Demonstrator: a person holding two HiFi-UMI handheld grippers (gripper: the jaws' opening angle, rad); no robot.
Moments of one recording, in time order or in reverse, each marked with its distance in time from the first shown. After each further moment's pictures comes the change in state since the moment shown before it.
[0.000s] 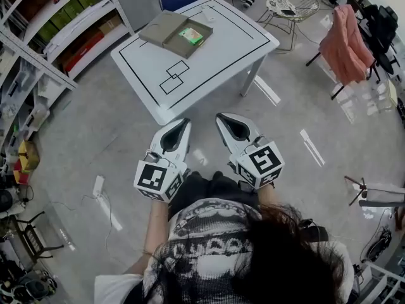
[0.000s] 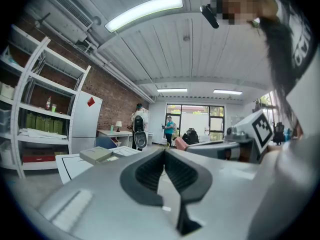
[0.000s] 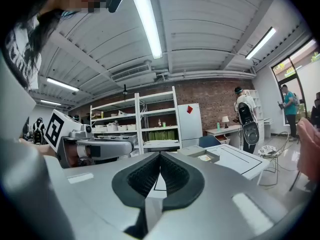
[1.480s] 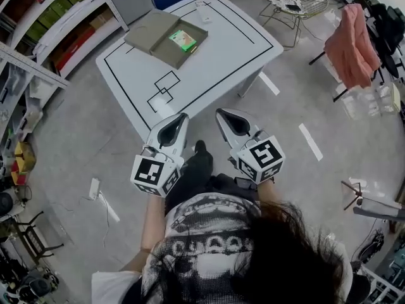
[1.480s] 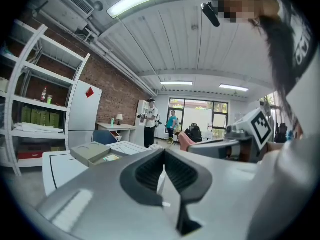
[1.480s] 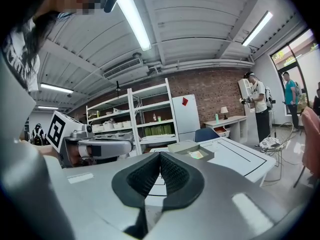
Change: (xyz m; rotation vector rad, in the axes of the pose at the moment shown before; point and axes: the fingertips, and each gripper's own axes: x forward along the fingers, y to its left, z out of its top) left arm 0.149 0.067 -0.025 -0.026 0.071 0.008; right arm 0.091 -0.138 -0.021 0.059 0.069 0.018
